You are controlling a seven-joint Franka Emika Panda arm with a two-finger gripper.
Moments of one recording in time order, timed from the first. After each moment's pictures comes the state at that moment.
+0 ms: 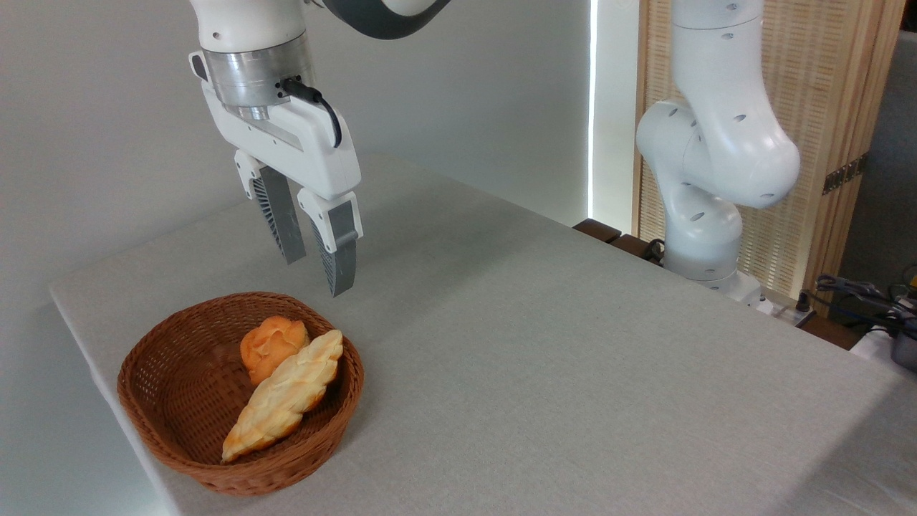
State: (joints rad) arm -0.19 0.10 0.06 -1.56 -0.09 1.67 0.60
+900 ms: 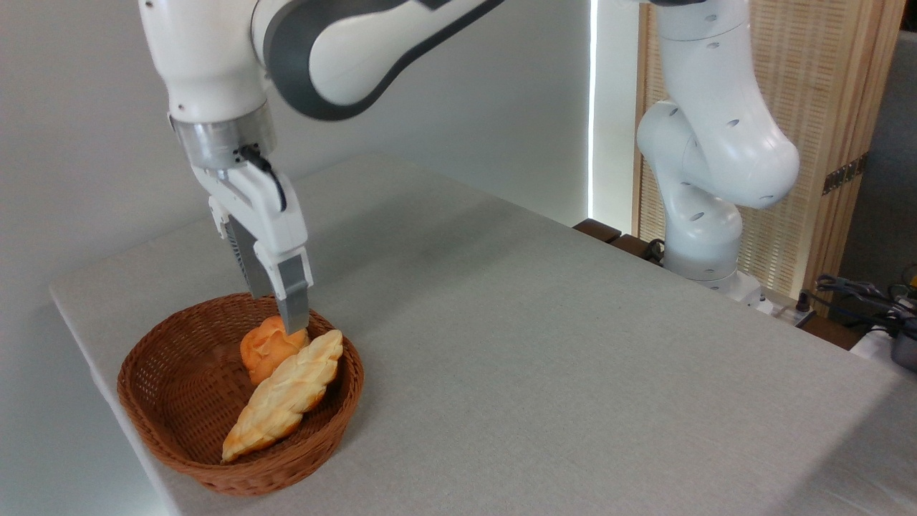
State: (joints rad) arm -0.21 0.23 -0.02 -1.58 -0.09 1.85 0.60
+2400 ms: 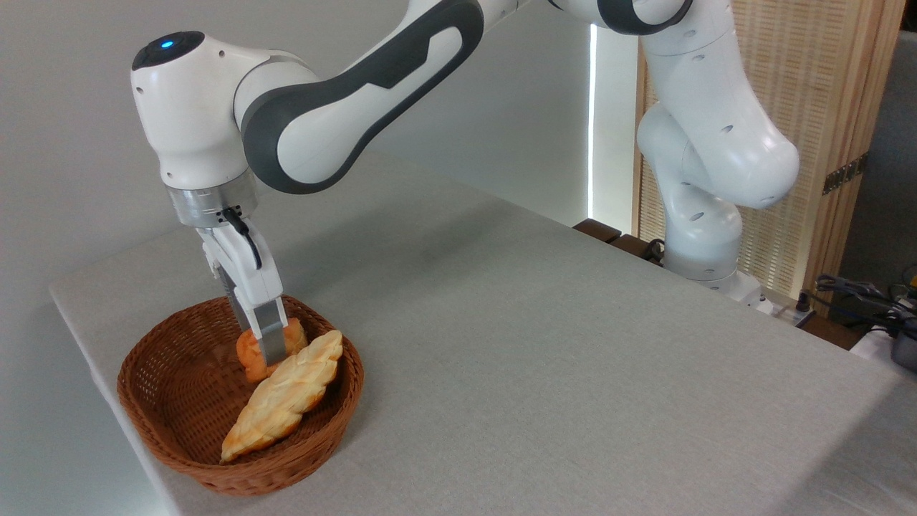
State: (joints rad) arm -0.21 0.35 -0.08 -1.58 -0.09 1.97 0.60
